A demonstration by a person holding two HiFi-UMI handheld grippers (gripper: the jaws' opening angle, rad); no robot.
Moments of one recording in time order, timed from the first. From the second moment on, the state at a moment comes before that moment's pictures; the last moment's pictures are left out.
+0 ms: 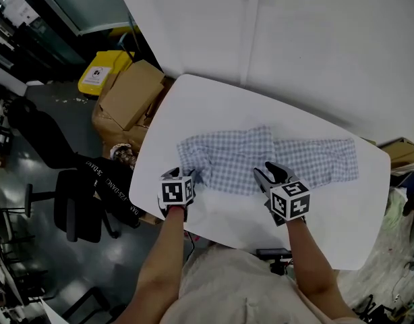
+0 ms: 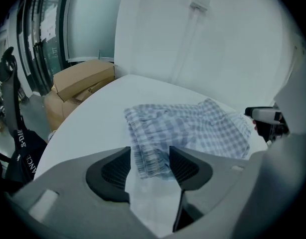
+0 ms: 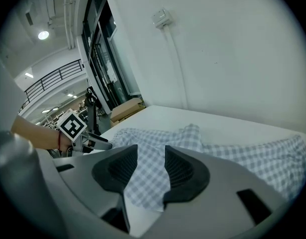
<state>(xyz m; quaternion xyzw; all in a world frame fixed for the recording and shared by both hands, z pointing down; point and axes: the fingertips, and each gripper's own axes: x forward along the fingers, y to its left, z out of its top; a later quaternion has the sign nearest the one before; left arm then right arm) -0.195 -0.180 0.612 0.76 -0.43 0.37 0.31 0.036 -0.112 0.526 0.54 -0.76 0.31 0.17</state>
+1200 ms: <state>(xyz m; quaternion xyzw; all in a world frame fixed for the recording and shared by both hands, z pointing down) -0.196 -0.179 0.624 0.74 -0.44 0.42 0.28 0.135 -0.092 0.621 0.61 -0.62 0.39 0.29</state>
